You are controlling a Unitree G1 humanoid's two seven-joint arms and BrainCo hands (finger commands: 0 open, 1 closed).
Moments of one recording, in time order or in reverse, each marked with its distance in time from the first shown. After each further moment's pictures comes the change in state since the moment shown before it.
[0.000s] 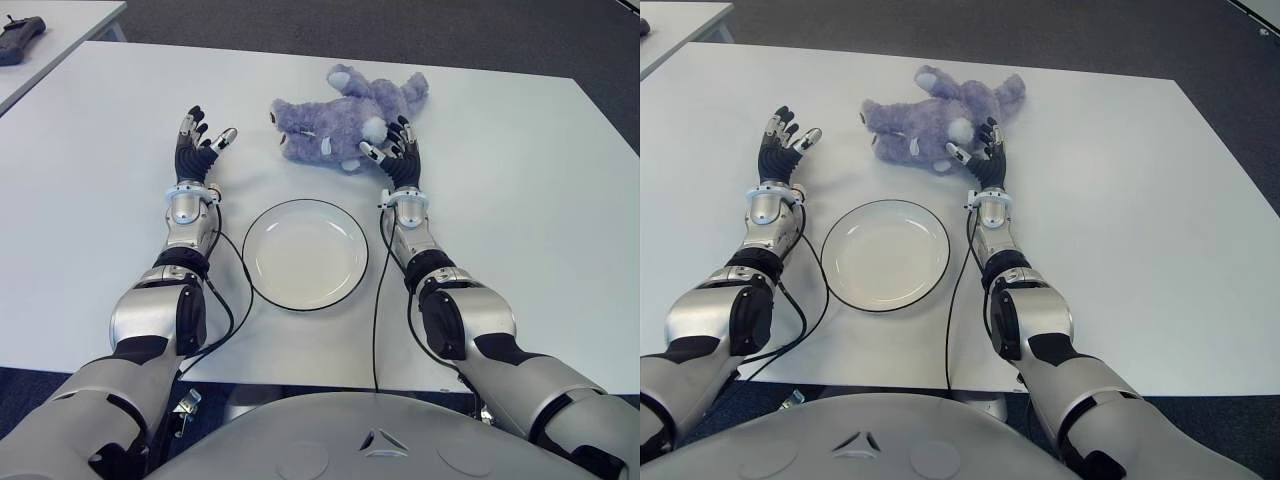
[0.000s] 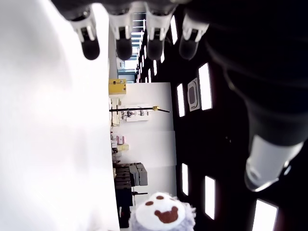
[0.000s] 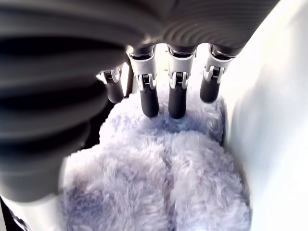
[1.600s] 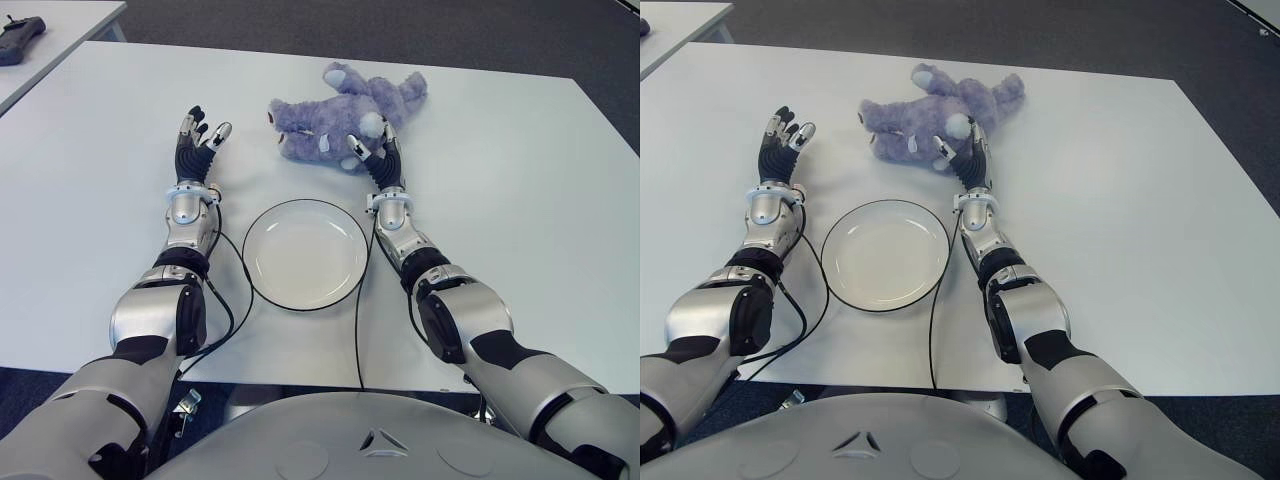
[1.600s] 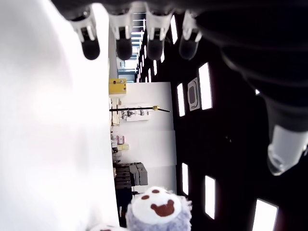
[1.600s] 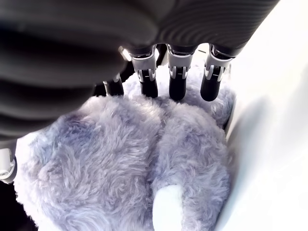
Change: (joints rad) left arm 0.000 0.000 -0.001 0.000 0.000 0.001 0.000; right arm -0.013 -0.002 0.198 0.000 -0.192 0.076 -0.217
